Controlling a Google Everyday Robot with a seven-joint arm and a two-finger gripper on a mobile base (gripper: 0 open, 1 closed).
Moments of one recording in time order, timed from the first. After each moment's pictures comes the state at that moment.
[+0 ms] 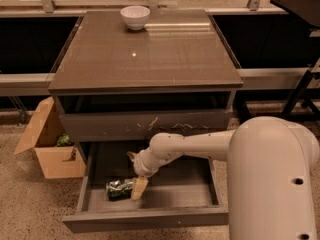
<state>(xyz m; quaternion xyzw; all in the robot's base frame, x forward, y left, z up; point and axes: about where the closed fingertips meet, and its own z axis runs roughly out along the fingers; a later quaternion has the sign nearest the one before) 0.563 0.106 0.434 -0.73 0.61 0.19 0.25</state>
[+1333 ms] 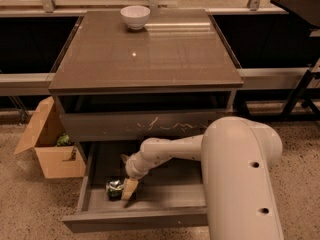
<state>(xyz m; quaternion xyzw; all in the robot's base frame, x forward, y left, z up) 0.588 0.144 0.383 -0.71 0.62 0.20 0.26</state>
